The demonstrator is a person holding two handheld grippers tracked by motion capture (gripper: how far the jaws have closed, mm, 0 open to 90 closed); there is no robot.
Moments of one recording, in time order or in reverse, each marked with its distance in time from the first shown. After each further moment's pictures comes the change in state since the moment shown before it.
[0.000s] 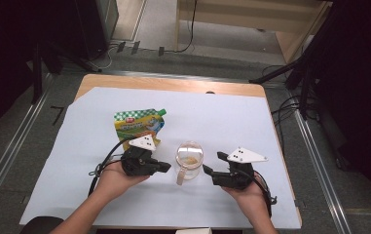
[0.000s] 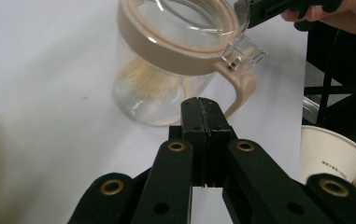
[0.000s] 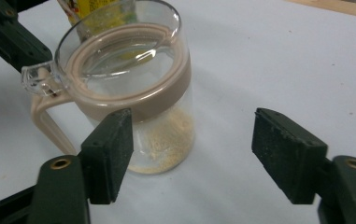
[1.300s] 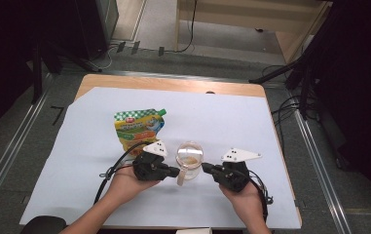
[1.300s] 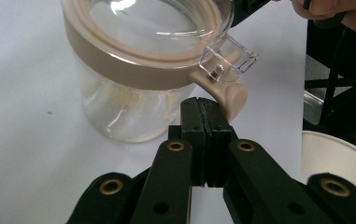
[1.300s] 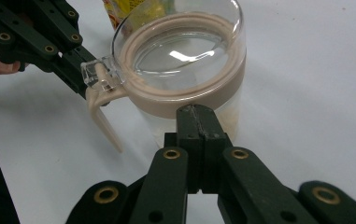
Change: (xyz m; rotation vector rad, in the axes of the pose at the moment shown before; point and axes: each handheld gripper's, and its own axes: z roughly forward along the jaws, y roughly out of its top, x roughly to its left) left arm -0.015 0.003 0.024 0.005 -0.002 0.030; right arm 0.016 0.009 0.000 0.098 0.101 0.024
